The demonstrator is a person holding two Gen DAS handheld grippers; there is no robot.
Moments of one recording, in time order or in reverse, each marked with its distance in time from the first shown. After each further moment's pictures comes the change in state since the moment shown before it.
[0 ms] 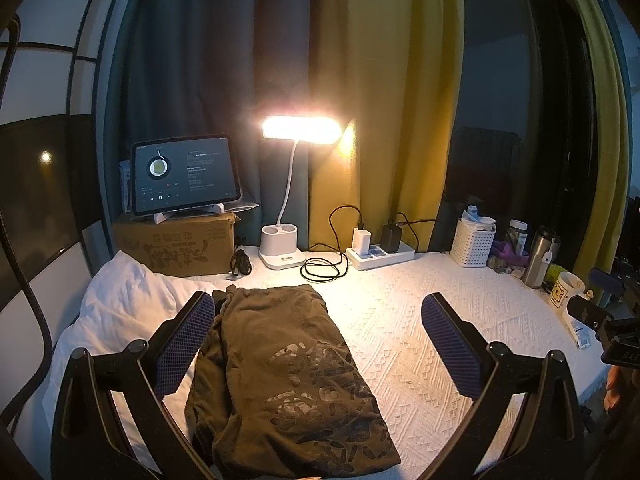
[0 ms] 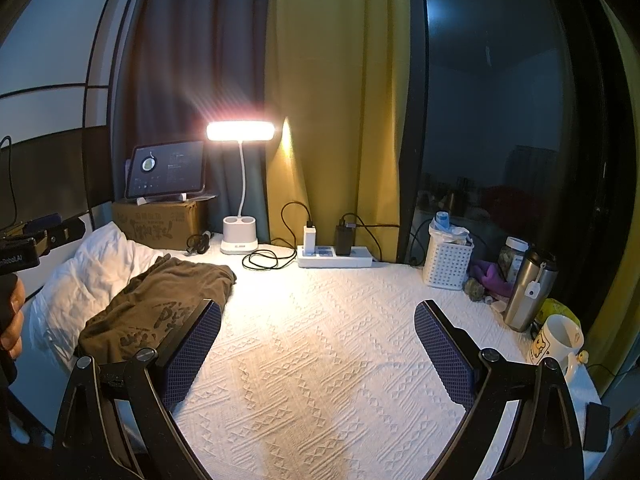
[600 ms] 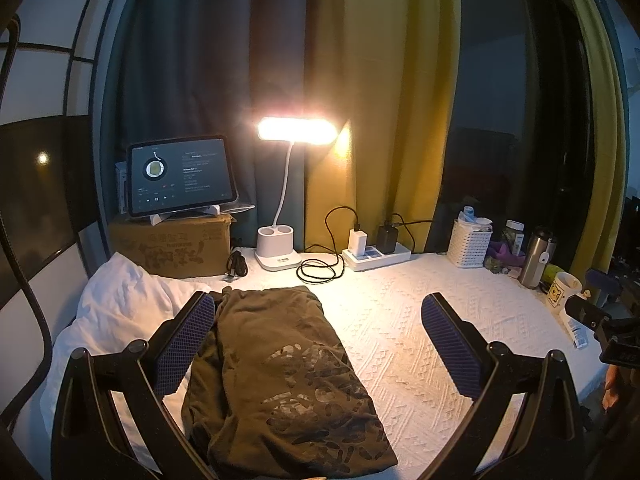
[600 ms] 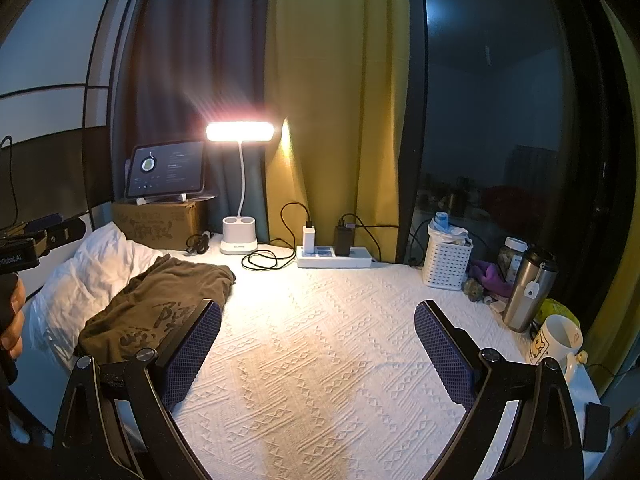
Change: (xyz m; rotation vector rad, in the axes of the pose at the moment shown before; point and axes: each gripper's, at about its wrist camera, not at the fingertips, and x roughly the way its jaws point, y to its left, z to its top) left arm 0.000 -0.002 0.001 -0.004 -0.001 -0.008; right arm 0.001 0.001 -0.002 0.003 0.000 -0.004
